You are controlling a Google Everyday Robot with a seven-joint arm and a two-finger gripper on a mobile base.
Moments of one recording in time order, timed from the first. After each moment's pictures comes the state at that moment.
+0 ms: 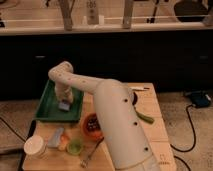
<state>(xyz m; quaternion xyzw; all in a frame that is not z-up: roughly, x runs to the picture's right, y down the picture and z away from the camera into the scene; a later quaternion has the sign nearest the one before) -0.281 0.075 0.926 -0.19 -0.29 -0.58 0.74</state>
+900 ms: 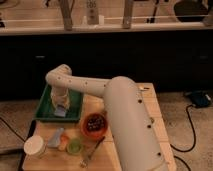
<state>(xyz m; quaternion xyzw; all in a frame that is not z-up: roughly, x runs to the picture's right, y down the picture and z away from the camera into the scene) -0.262 0.107 0.868 -0.20 -0.32 -0.59 0.72</state>
